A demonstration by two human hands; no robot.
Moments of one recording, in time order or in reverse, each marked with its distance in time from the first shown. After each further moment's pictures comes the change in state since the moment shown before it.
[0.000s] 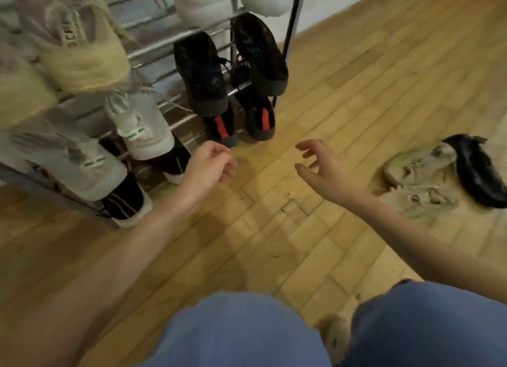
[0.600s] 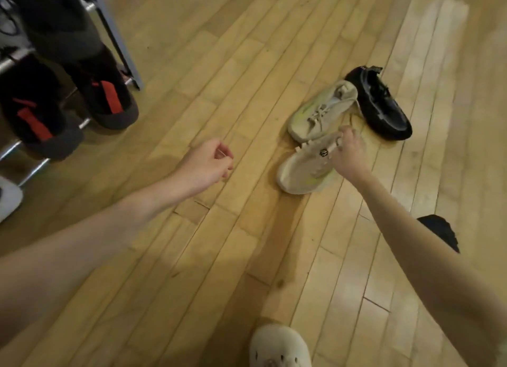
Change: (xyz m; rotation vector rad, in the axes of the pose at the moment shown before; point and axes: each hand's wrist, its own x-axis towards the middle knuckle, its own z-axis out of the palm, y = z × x) left_hand 0.060 -0.024 0.241 0.404 -0.527 0.064; right_hand -0.075 0.294 -0.085 -0.266 0.255 0.763
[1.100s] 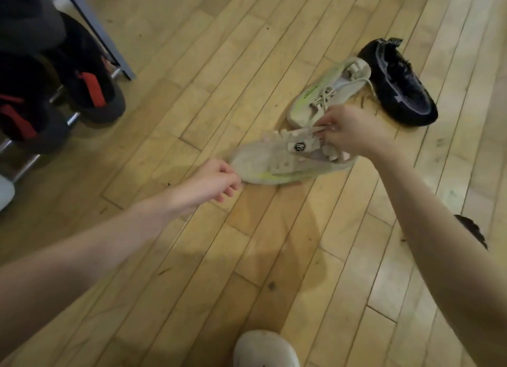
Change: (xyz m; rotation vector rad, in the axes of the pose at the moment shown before) left_hand 0.008 -0.011 0.053 -0.031 -0.139 -0.245; right_hand 0.029 -0.009 -0.033 -0.152 -0.192 -0.496
